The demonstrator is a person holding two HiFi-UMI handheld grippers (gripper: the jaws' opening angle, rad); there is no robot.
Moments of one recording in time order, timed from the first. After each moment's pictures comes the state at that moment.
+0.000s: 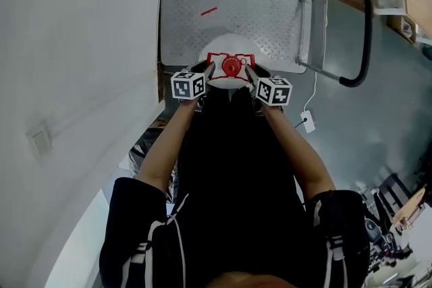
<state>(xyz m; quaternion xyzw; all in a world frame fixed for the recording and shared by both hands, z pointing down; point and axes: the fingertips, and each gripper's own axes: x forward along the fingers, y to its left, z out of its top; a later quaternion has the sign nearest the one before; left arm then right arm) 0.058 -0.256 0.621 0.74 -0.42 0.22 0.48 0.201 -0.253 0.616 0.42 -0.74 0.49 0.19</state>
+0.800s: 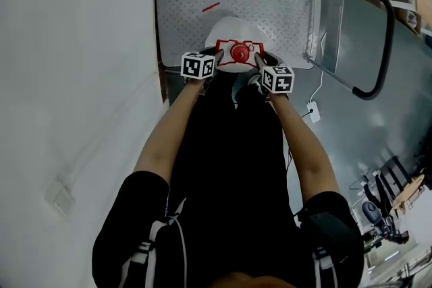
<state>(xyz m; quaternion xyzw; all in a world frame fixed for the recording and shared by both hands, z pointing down) 0.041 -0.360 0.729 0.74 -0.32 0.29 0.51 0.187 -0.350 0.722 0.45 -0.72 0.45 0.28</state>
